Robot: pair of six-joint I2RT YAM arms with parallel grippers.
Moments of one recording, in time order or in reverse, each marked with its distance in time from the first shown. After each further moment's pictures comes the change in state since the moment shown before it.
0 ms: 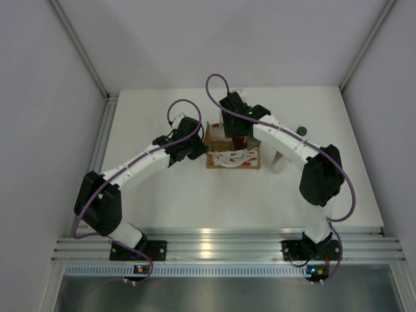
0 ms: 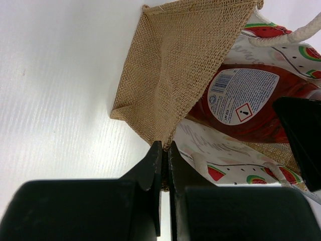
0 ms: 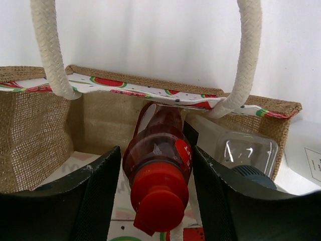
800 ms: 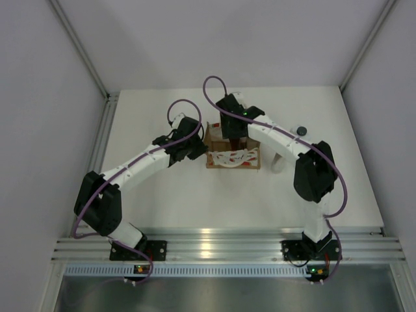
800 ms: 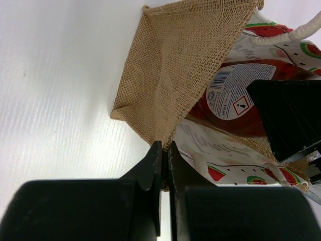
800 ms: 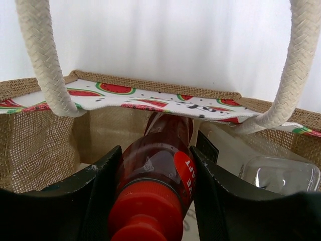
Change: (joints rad) left arm 0.000 0.000 0.000 0.000 -0.004 0.001; right arm -0.003 0.078 0.017 0.029 -0.013 0.043
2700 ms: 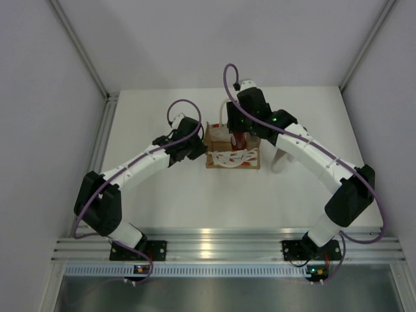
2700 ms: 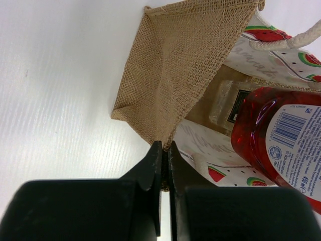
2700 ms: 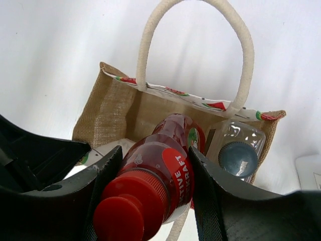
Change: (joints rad) left arm 0.000 0.000 -0.001 0.000 -0.005 0.000; right arm -0.002 -0.354 -0.174 0.148 -0.169 -0.121
